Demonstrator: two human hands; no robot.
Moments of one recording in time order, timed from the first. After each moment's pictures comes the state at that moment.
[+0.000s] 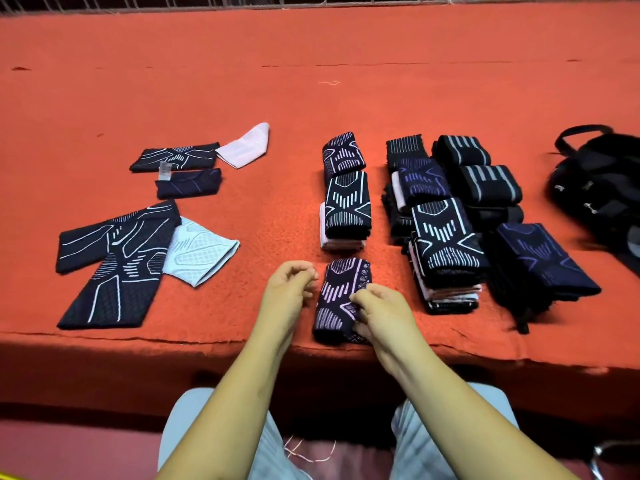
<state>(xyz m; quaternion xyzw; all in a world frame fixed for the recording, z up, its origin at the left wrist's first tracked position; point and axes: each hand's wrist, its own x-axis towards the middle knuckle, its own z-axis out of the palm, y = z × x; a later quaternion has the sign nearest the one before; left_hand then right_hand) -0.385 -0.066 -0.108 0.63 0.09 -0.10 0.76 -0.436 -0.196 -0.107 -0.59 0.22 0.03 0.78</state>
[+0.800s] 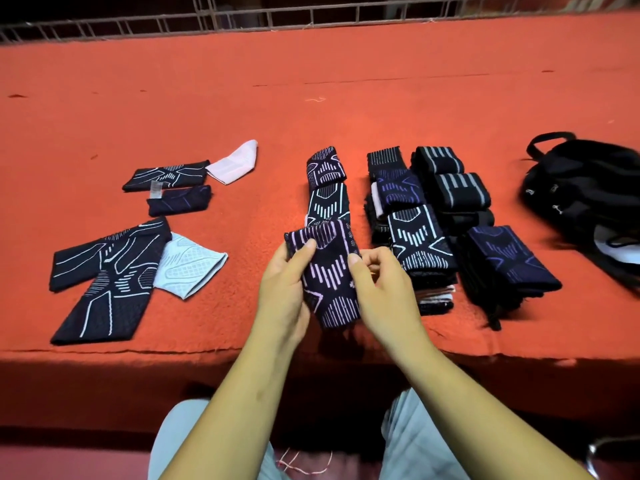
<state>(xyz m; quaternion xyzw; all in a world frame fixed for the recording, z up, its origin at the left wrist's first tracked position) -0.412 -0.107 -0.047 0.47 0.02 -0.05 0.88 -0.449 -0.224 -0.057 -0.82 0.07 -0.22 0.53</state>
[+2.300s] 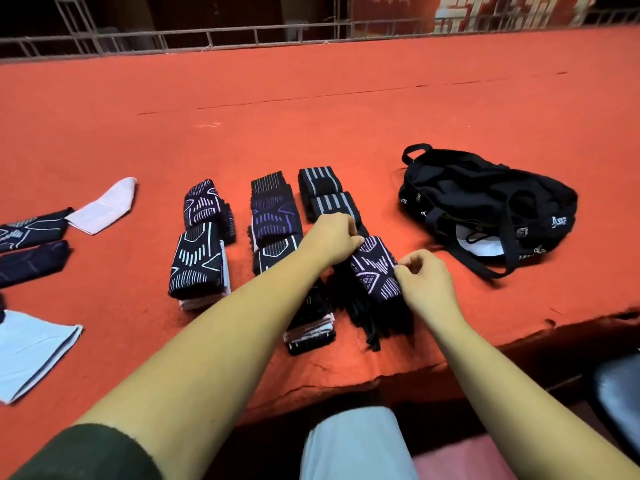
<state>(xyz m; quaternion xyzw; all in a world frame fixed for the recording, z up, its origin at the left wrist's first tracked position) -0.318 -0.358 -0.025 0.91 -0.34 -0.06 0.24 -0.454 -0.466 -0.070 -0.82 0.33 -0.23 0.41</state>
